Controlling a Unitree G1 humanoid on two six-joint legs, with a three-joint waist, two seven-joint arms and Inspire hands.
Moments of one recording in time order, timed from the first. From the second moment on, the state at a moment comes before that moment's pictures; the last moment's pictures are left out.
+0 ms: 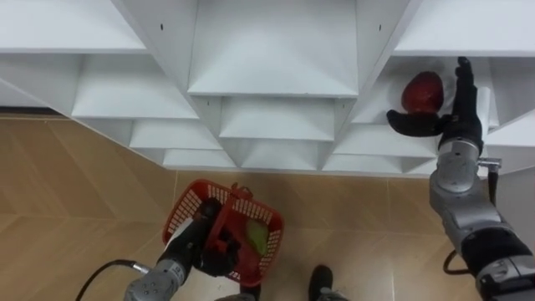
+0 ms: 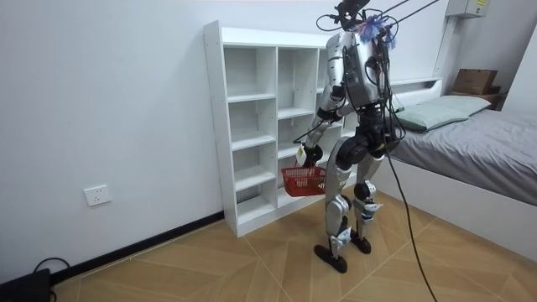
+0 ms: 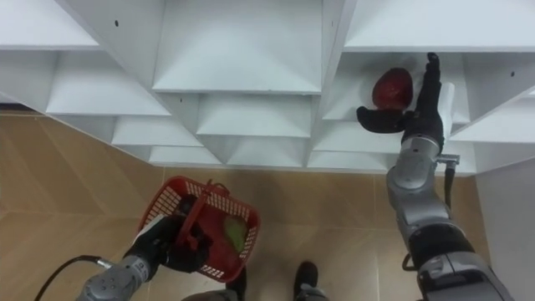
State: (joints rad) left arm -0.08 0.26 -0.34 0.80 -0.08 -0.11 -0.07; right arm -0.50 -0.38 0.17 0.92 0.10 -0.24 -0.48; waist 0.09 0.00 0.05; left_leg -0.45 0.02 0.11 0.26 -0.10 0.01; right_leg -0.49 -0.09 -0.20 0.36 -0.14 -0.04
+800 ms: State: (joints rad) left arm -0.10 0.23 -0.35 0.82 -0.08 -0.11 -0.07; right arm -0.52 -0.39 0.17 0.94 0.07 -0.24 -0.48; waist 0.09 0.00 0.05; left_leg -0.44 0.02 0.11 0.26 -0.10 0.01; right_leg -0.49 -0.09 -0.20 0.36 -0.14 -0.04
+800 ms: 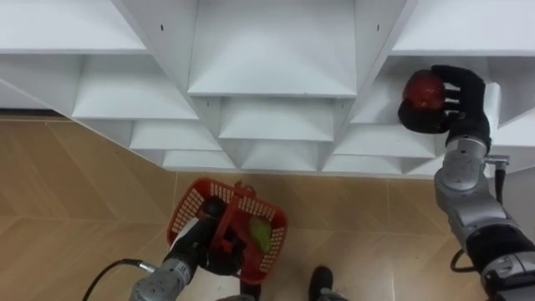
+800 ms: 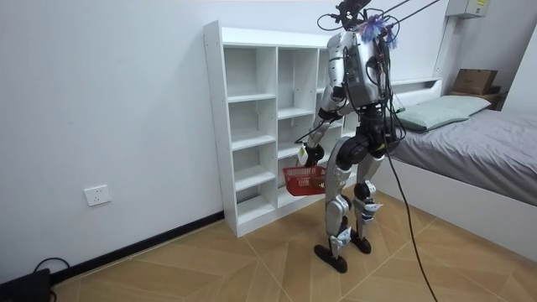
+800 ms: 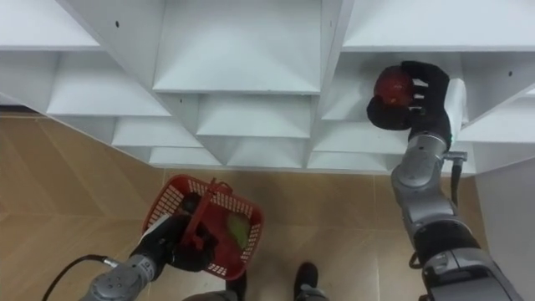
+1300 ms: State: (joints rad) left arm -0.11 0.23 -0.36 0.82 -0.08 -0.11 -0.07; right arm -0.52 -0.39 0.17 0.94 0.07 -0.24 -0.47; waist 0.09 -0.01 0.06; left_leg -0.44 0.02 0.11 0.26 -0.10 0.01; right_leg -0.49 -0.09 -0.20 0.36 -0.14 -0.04
